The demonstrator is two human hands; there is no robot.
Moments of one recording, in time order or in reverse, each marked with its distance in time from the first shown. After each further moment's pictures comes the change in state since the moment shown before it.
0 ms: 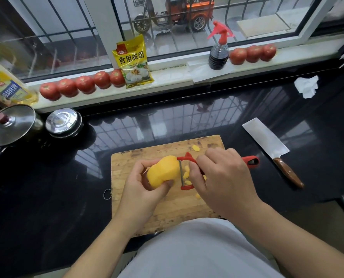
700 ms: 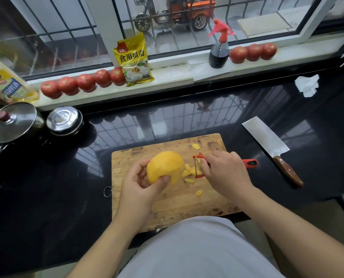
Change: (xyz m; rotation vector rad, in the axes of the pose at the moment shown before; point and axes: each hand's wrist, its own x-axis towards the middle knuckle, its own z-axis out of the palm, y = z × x) left_hand -0.005 -0.010 0.001 -0.192 0.053 -0.047; right_hand -0.022 0.054 0.057 -0.202 -0.402 0.163
